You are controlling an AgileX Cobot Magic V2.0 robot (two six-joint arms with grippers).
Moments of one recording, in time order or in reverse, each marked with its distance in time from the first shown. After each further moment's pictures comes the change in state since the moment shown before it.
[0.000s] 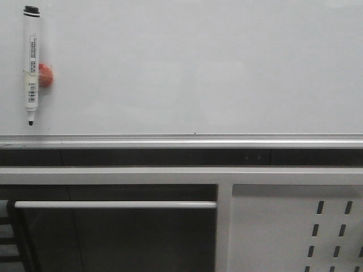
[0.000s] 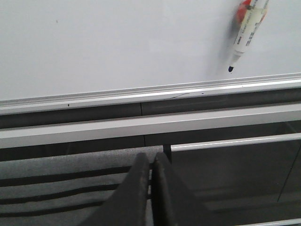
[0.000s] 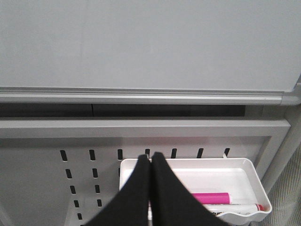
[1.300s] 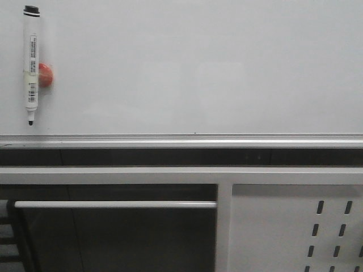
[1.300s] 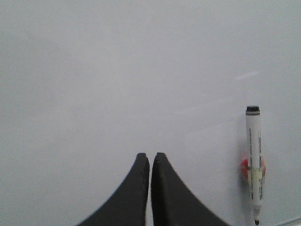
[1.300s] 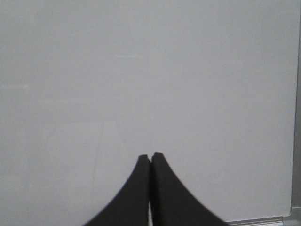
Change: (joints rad) left arm 0.000 0.000 0.000 0.235 -0.566 0.000; right arm 0.000 -0.002 0.000 0.118 -0.465 0.000
